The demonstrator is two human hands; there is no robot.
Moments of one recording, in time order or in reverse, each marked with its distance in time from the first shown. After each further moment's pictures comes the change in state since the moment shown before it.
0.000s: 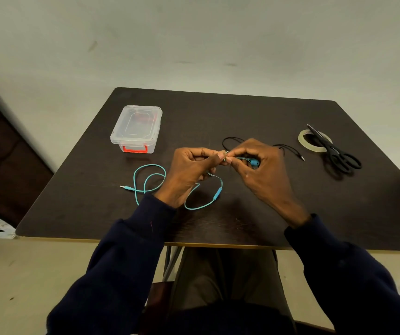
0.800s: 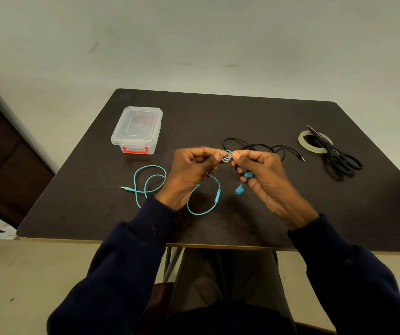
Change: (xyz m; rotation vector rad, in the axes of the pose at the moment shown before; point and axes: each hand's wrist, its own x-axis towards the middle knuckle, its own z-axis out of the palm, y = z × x) left_hand -0.001 0.001 0.002 0.036 0.047 0.028; right_hand -0.002 0.005 0.004 0.843 -0.021 0.680
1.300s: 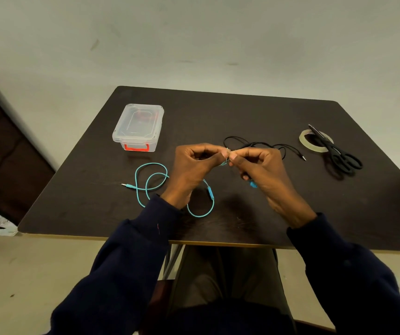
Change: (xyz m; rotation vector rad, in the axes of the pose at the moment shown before) left_hand -0.002 0.001 0.006 0.087 0.061 0.170; right_hand -0.006 -0.005 0.006 -0.418 0.058 -0.194
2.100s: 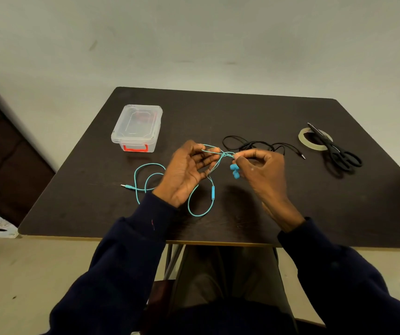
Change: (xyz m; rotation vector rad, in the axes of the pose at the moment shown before) left_hand 0.005 0.002 -0.009 -0.619 0.026 -0.461; right_hand -0.002 0.017 0.011 -0.065 0.254 -0.005
